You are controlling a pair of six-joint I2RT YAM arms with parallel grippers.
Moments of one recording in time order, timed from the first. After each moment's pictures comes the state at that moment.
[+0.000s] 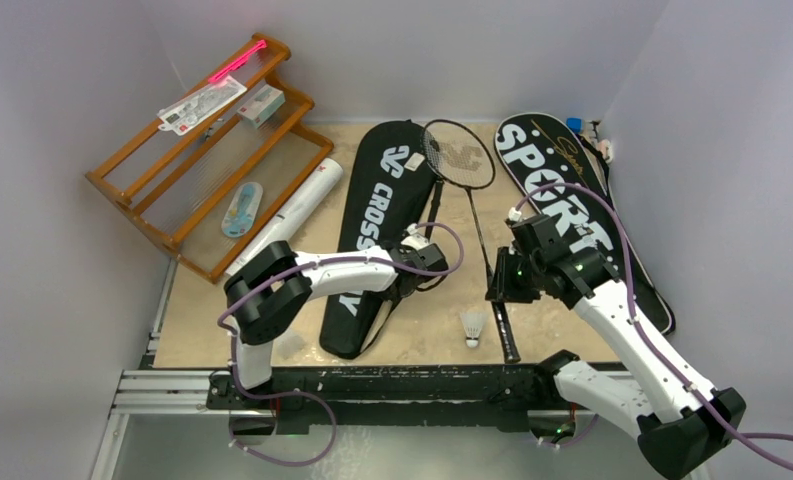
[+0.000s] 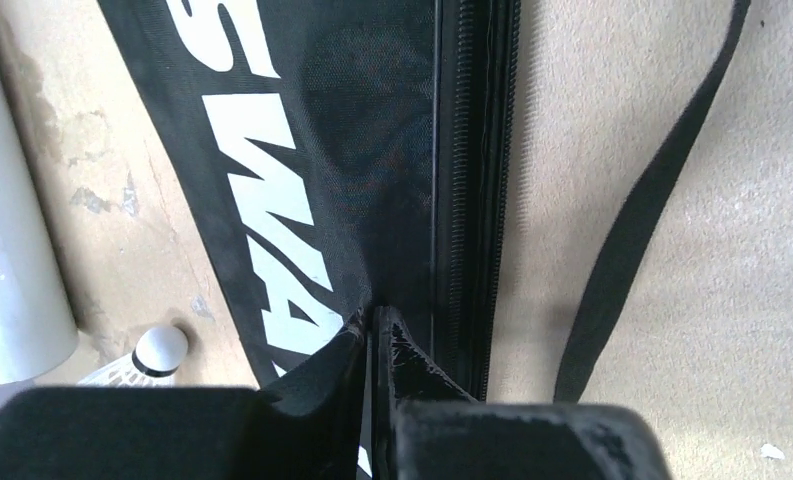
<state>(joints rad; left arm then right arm) -1.03 1.88 1.26 -0.83 -0.61 -0.51 0.48 0.94 0.93 -1.05 -0.07 0.52</state>
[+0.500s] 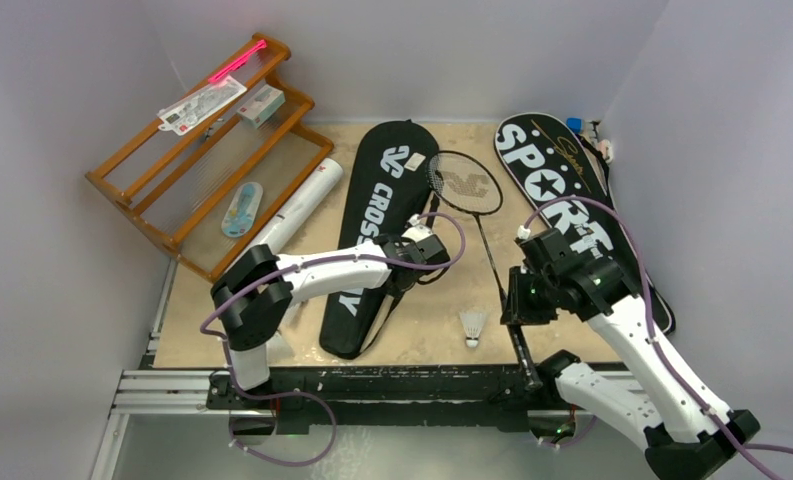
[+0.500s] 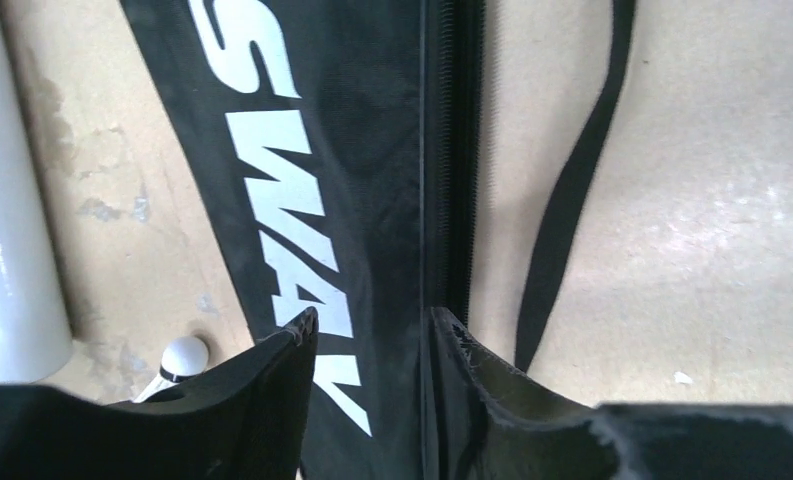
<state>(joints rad) -1.05 1.83 1.32 -0.88 -0.60 -0.51 0.51 0.86 0.96 -1.30 -0.07 0.53</state>
